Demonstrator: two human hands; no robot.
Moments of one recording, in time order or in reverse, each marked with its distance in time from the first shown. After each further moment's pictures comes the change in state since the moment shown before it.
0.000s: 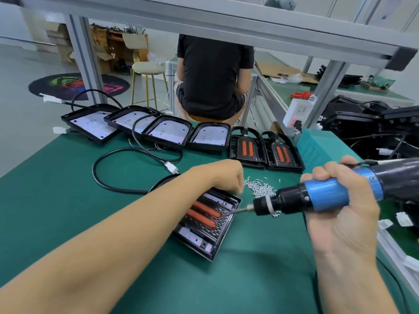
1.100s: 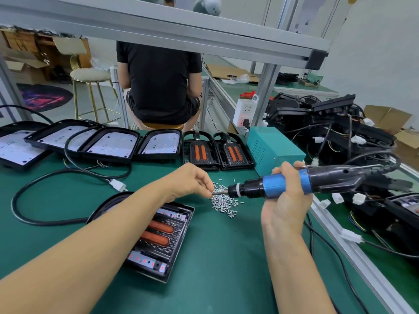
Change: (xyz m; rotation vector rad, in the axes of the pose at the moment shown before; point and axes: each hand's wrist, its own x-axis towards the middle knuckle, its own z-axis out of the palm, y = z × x) left_hand 0.029 -0.002 0.018 -0.596 0.045 0.072; right_hand 0.038 0.012 -0.039 -0.143 0.476 -0.231
